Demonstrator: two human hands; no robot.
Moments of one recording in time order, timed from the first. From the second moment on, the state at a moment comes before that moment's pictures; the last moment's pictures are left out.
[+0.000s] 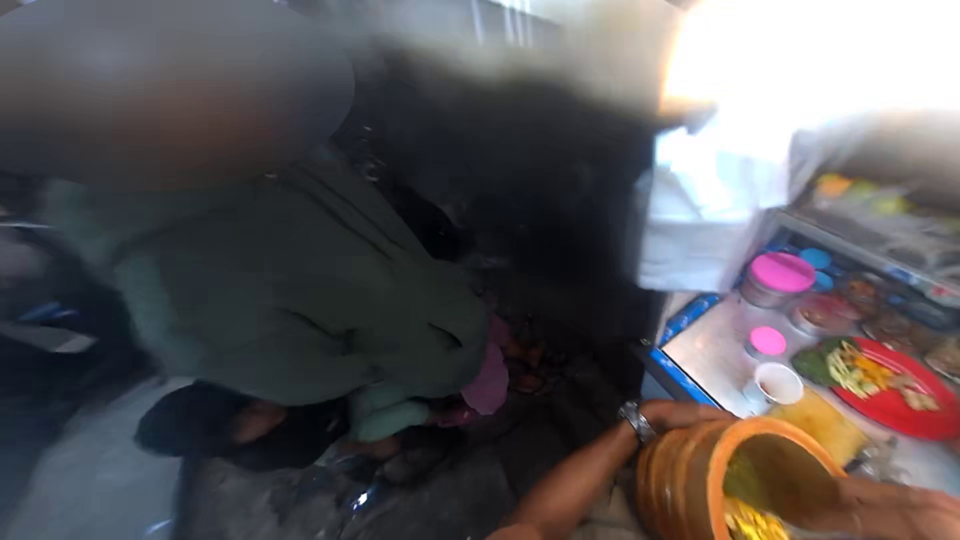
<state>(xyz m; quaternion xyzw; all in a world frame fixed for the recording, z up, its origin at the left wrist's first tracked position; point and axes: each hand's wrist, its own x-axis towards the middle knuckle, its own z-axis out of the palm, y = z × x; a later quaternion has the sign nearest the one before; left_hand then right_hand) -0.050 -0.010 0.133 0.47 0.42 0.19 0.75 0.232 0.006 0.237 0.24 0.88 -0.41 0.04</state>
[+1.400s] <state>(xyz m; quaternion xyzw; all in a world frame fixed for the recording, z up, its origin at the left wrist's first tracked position) -0.073 -0.006 0.059 0.39 0.37 0.24 0.81 0.315 0.130 0.224 0.41 0.86 -0.31 -0.05</state>
